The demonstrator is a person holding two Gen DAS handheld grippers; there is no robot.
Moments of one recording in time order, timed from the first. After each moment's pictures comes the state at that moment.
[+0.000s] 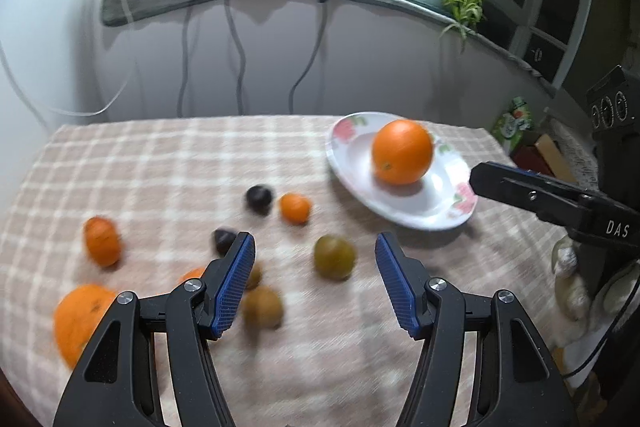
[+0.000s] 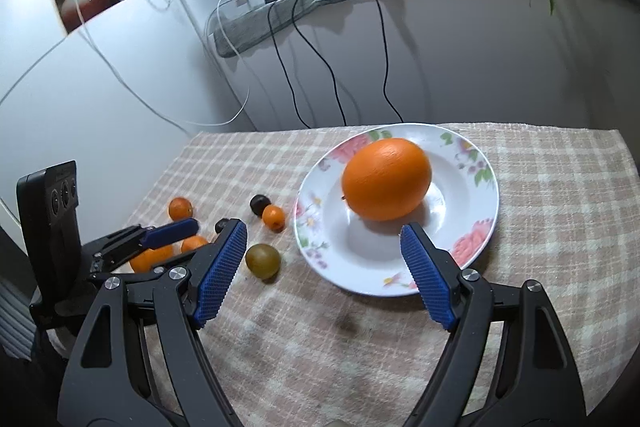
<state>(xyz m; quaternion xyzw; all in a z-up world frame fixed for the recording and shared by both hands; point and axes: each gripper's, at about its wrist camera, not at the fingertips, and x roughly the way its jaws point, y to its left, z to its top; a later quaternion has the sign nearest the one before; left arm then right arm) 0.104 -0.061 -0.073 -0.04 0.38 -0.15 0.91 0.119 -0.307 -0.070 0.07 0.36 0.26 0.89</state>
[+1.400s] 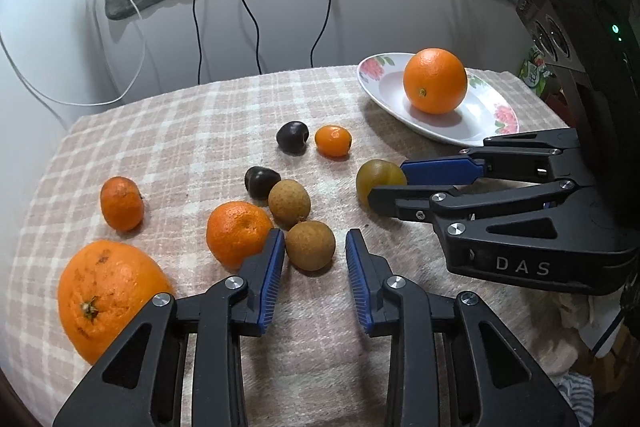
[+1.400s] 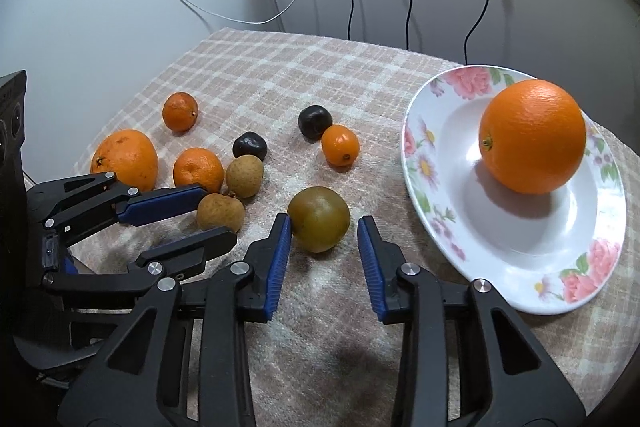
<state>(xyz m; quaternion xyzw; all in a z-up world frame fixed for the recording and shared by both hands) 0.095 -0.059 -0.110 0.04 0.40 -0.12 0.91 0.137 -0.205 -0.137 -0.06 0.43 0.30 0.85</state>
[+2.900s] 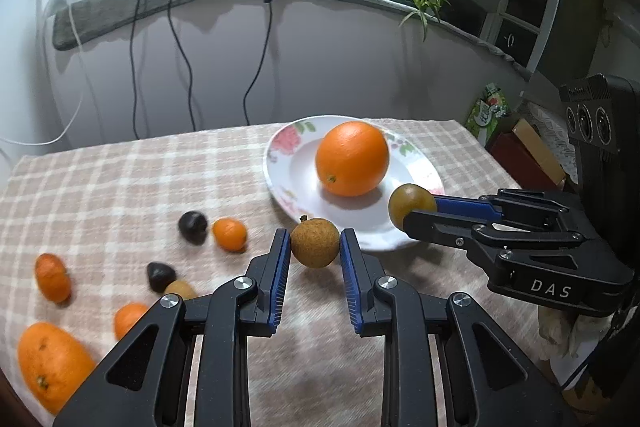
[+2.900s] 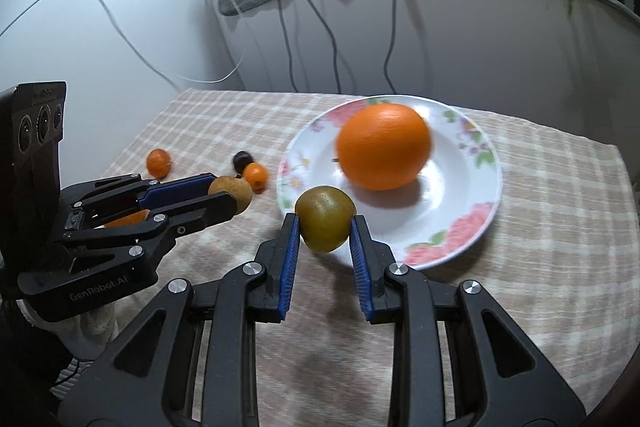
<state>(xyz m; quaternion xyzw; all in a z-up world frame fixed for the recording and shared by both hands) 0.127 -0.113 -0.074 -0.02 0.36 -0.21 0.91 0.126 -0.307 -0.096 0.01 0.38 0.25 0.89</state>
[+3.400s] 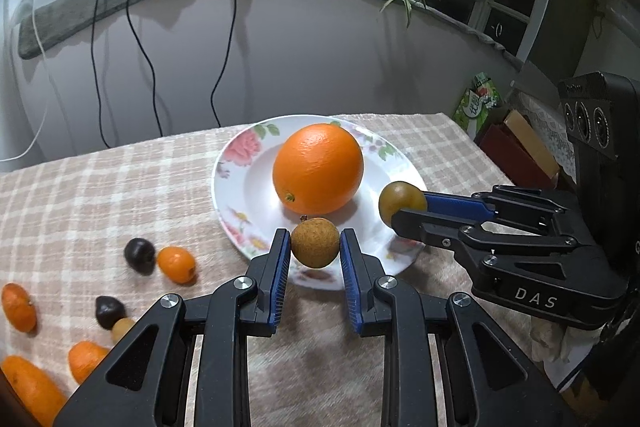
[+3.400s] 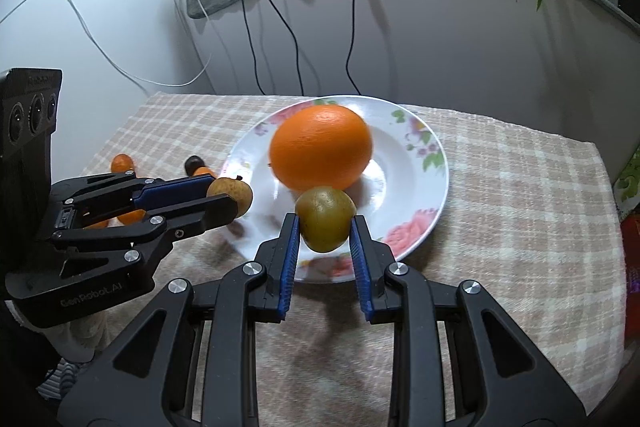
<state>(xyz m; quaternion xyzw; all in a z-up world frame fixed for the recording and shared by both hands) 0.152 -0.147 -0.082 -0.01 0.38 -0.23 0.90 0.144 -0.332 -0.105 0.00 0.39 0.21 0.90</state>
